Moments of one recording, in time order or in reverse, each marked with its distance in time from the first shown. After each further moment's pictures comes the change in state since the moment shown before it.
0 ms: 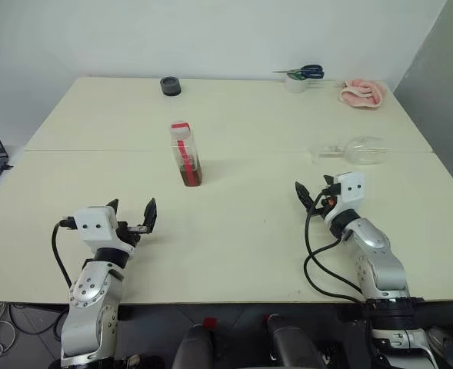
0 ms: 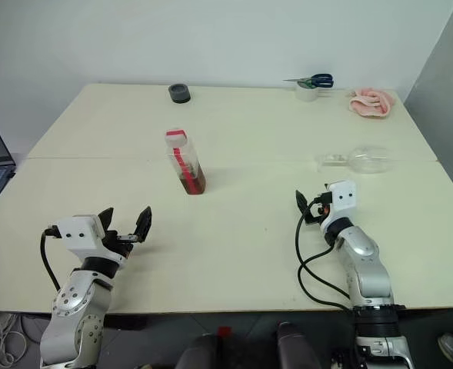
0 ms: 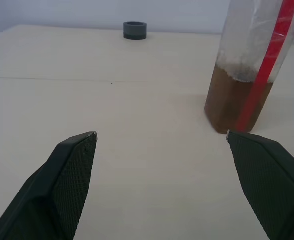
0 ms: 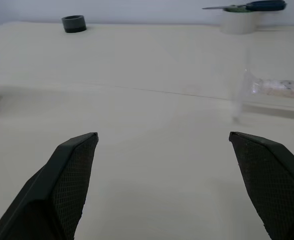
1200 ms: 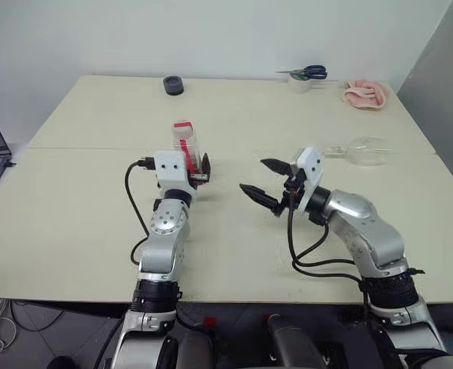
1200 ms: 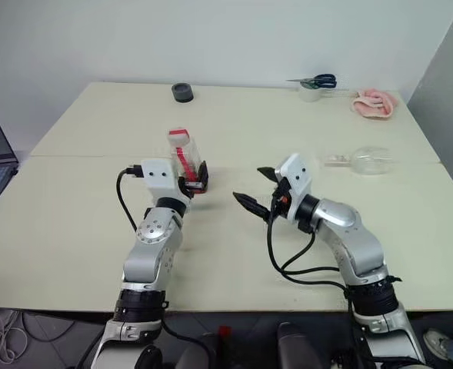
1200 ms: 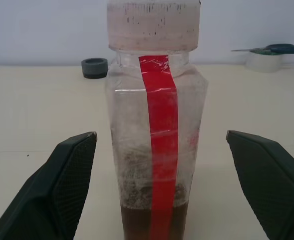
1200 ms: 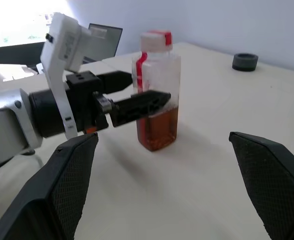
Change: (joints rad) left arm -0.524 -0.184 -0.220 0.312 0.287 0.029 0.256; right arm -0.224 -0.074 0.172 -0.207 0.148 0.258 0.309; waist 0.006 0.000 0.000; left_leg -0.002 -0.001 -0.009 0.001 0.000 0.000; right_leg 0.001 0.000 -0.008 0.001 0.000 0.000
